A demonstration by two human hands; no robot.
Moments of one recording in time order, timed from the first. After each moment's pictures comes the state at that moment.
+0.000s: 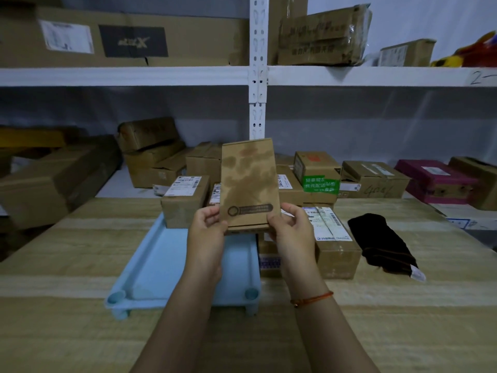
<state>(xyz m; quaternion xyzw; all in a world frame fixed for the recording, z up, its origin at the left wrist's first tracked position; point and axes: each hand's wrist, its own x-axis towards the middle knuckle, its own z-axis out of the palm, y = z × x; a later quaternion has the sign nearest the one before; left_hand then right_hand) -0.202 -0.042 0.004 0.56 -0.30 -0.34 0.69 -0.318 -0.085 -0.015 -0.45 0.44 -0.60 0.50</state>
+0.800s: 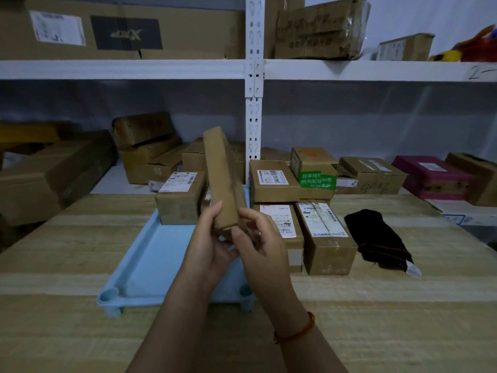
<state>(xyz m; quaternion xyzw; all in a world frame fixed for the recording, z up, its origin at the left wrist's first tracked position) -0.203 -0.035 -0.007 0.34 -0.27 -0.58 0.69 -0.302 -0.037 -0.023 -0.66 0.35 -0.56 0.35</state>
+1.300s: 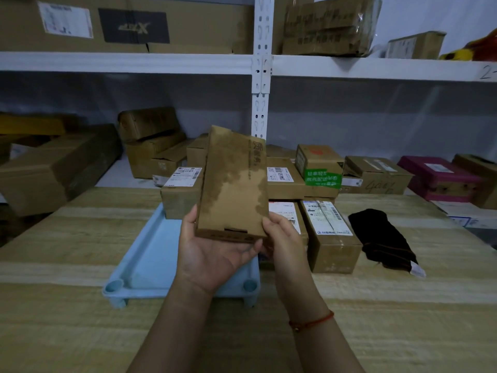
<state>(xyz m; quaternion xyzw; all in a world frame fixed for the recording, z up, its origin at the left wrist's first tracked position) -0.196 -0.024 -0.017 0.21 -0.19 -0.70 0.66 -0.322 -0.048 -0.019 -0.47 0.36 -0.53 0.60</state>
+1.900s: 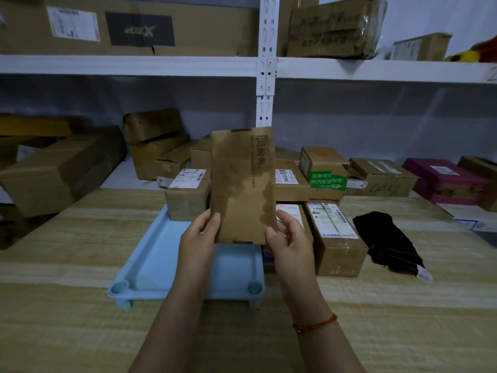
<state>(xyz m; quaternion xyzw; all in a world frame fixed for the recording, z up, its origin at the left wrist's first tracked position) -0.182 -0.026 -0.021 0.58 -0.31 -0.34 0.67 -0.320 -0.048 -0.029 -0.52 0.38 -0.55 0.53</state>
